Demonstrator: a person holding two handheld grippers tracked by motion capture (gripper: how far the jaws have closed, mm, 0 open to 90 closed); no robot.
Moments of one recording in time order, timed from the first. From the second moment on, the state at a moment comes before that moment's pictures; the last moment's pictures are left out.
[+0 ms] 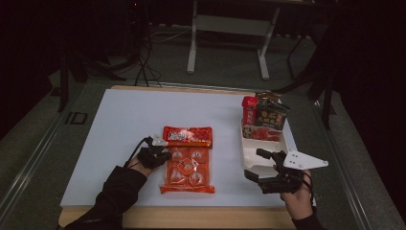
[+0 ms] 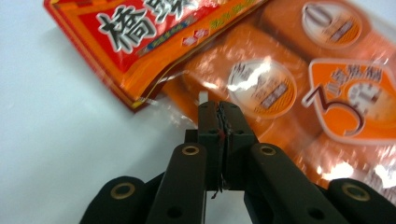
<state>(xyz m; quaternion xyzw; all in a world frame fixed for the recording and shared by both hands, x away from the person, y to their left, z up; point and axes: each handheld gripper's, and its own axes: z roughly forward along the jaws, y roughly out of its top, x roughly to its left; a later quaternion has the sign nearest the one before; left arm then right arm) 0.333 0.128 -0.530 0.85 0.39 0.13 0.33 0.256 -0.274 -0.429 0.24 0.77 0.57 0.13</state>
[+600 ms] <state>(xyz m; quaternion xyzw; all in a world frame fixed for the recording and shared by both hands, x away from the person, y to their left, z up) 0.336 0.076 -0.527 0.87 0.35 0.11 0.32 0.256 -0.274 -0.431 0.24 0.78 0.57 0.13</state>
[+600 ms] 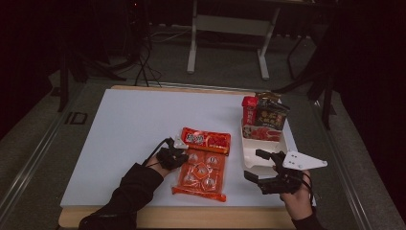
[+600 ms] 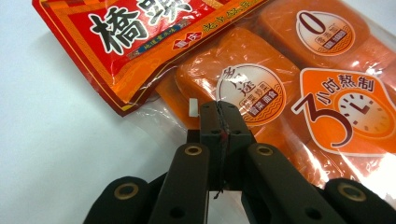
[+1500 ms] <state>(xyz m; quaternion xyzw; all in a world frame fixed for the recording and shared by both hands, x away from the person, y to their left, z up) 0.297 0.095 -0.528 0.88 0.34 0.03 0.33 0.255 -0.273 -0.432 0.24 0.78 0.57 0.13</state>
